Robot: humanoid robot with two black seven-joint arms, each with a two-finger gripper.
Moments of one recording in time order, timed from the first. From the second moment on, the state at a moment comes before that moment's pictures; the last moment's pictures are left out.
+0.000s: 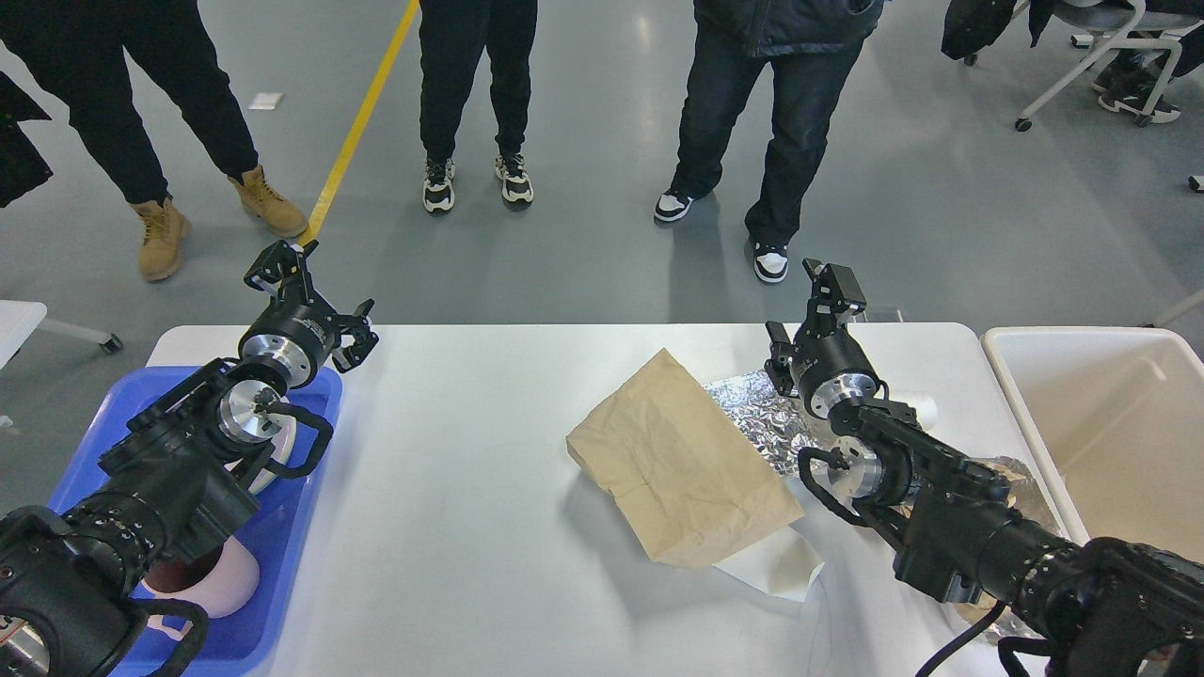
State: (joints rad) left arm -0.84 0.16 -0.74 -0.29 -0.08 -0.24 -0.16; right arm 0.73 -0.05 0.49 0.50 -0.12 -0.07 0.47
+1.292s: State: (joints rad) left arm -0.83 0.16 -0.74 -0.29 -0.08 -0.24 -0.16; right arm 0.74 -0.06 0.66 0.50 -0.10 -0.06 0.47
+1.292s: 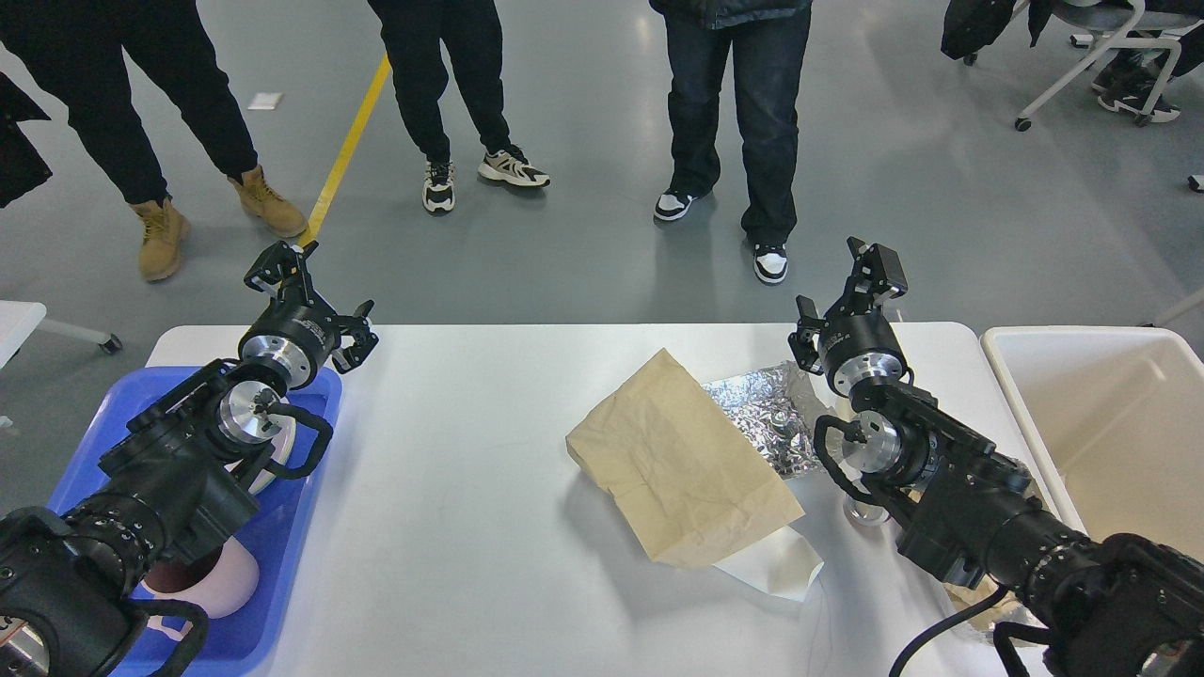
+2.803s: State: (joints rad) left arm -0.83 0.16 -0.74 -0.29 -0.08 -0.24 -0.16; right arm 1.88 -0.21 -1.38 0.96 -0.10 0.70 0.16
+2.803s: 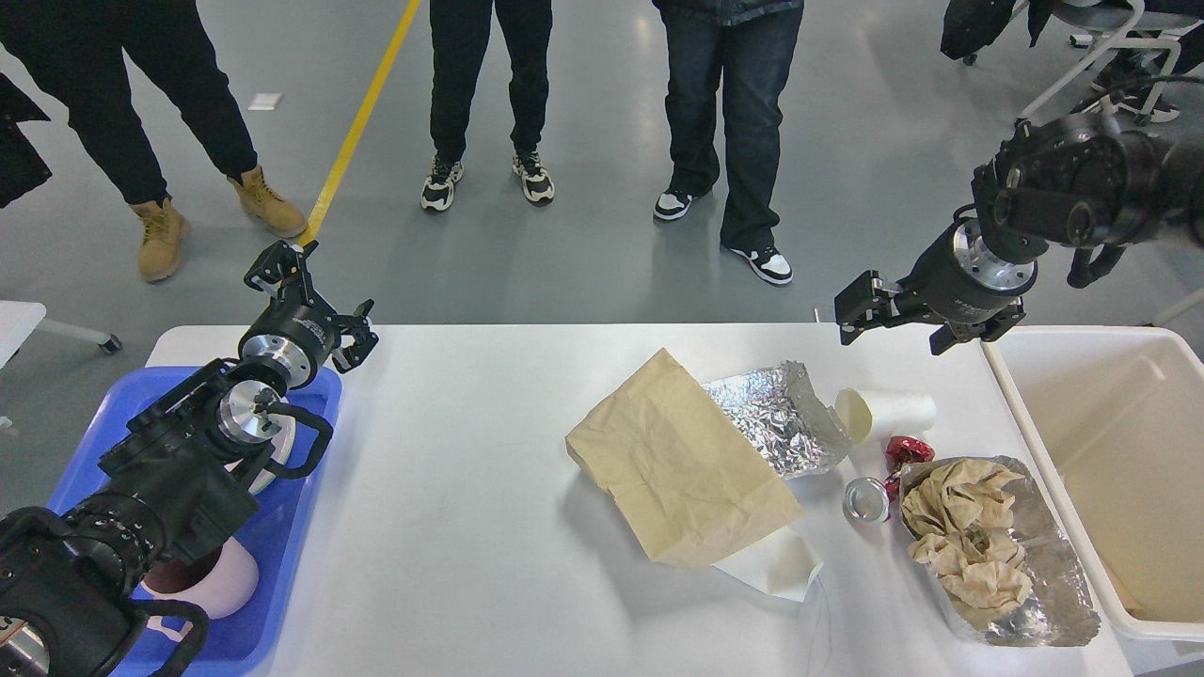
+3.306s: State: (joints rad) left arm -0.83 0.16 -0.74 -0.29 -0.08 -0.24 -0.16; right arm 2.26 -0.22 -1.33 1.04 -0.09 0.86 0.16
